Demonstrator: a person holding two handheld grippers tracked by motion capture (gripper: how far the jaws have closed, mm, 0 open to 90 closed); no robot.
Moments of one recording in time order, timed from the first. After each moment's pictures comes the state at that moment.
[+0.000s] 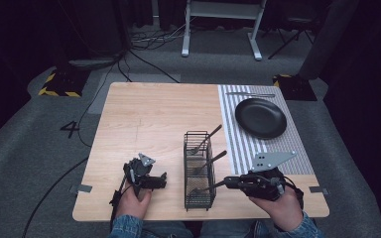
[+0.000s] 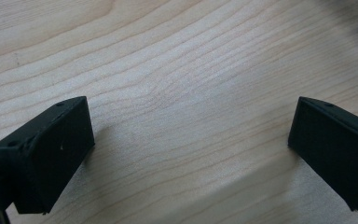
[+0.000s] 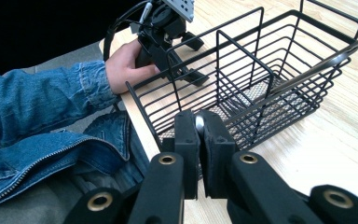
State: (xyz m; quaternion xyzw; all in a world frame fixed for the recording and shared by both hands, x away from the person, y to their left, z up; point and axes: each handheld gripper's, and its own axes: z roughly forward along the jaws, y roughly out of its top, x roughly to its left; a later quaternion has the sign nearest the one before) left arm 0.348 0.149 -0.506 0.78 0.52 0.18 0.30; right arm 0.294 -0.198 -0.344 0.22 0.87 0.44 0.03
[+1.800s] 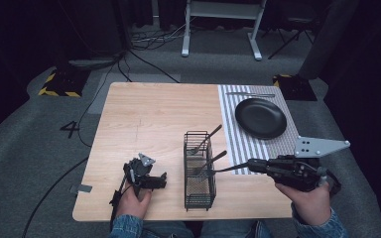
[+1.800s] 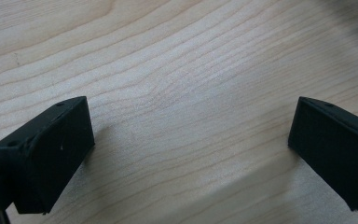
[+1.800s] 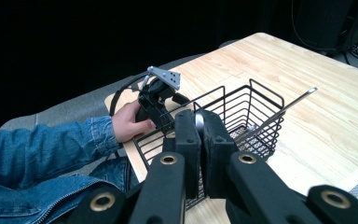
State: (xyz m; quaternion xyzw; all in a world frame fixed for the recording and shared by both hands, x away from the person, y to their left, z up) left arm 0.348 0.150 -0.506 0.78 0.52 0.18 0.30; right arm 0.289 -0.248 -0.282 0.23 0.82 0.53 0.06
